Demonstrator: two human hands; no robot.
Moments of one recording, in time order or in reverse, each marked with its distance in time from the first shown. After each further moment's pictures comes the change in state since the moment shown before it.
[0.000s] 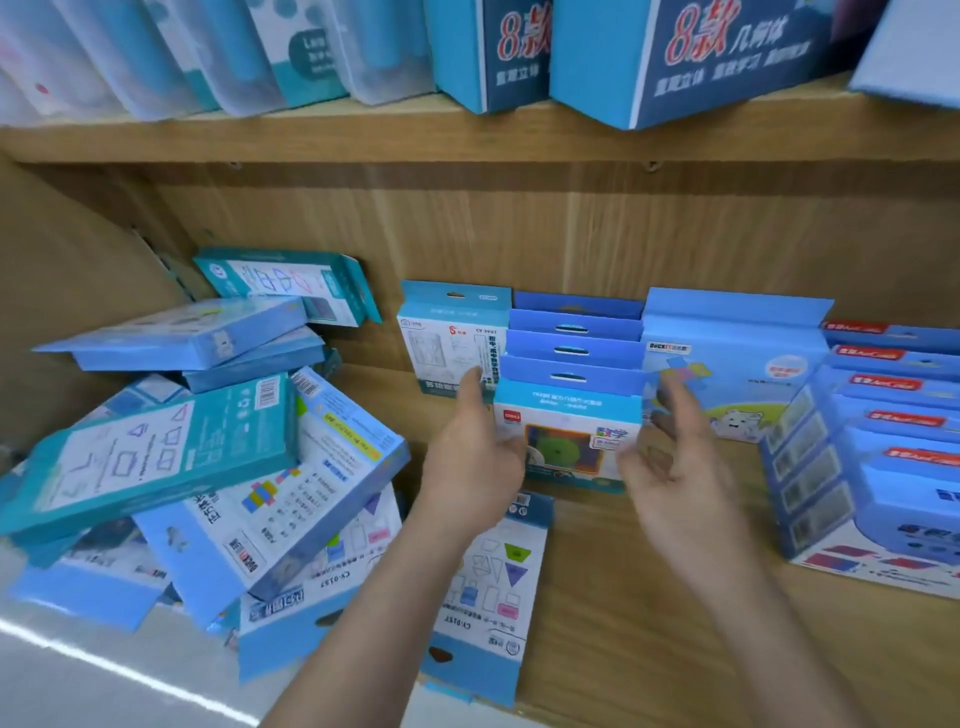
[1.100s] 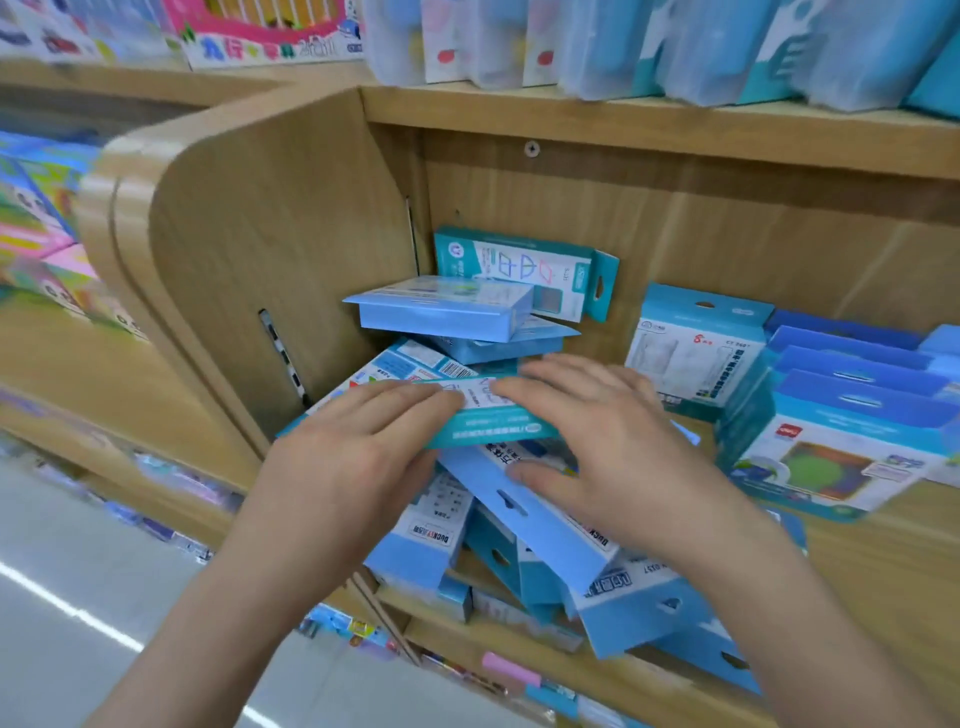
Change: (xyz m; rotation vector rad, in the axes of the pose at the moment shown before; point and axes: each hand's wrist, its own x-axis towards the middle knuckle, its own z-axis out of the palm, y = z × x) left_hand -0.063 -0.152 -0.267 0.771 0.349 0.698; right_hand -0.047 -0.179 0.187 -0.640 -0.427 -0.754
